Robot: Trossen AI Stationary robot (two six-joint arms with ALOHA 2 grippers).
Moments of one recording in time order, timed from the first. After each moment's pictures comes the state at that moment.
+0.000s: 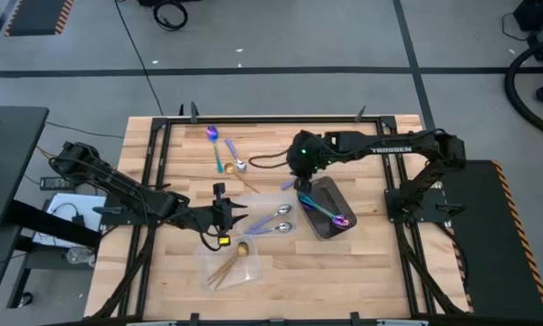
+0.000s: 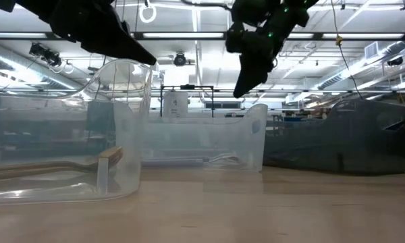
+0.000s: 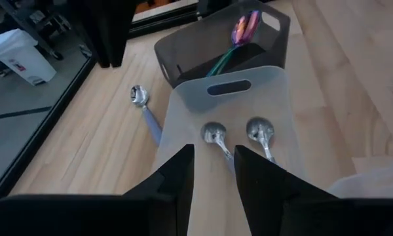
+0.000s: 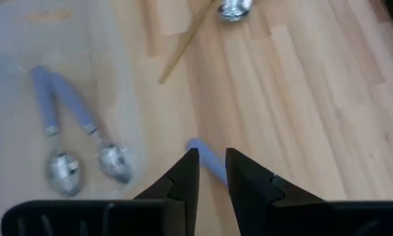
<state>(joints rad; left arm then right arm) -0.41 1.27 0.63 0.13 -0.62 -0.01 -0.21 1.58 1.22 -0.60 -0.03 0.02</state>
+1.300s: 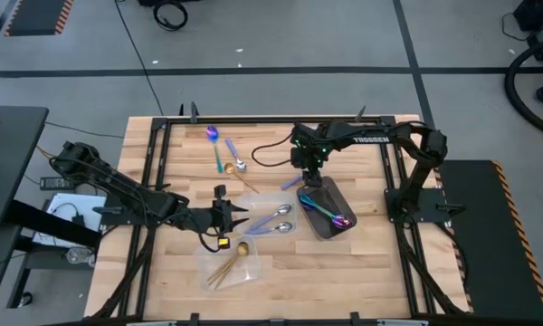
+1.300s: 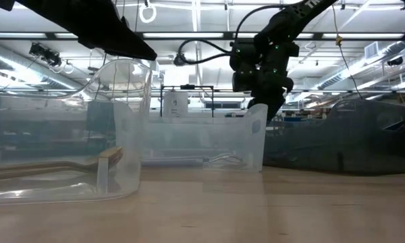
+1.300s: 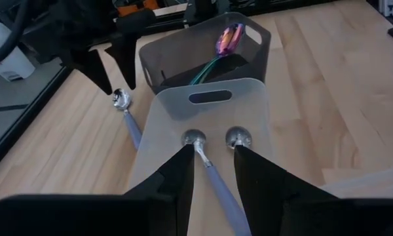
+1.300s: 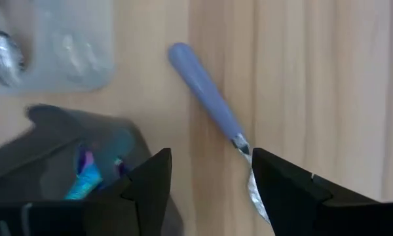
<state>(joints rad) -0.42 1.28 0.63 0.16 -0.58 -0.07 -0.39 1.75 1.21 -0.76 -0.23 -0.32</state>
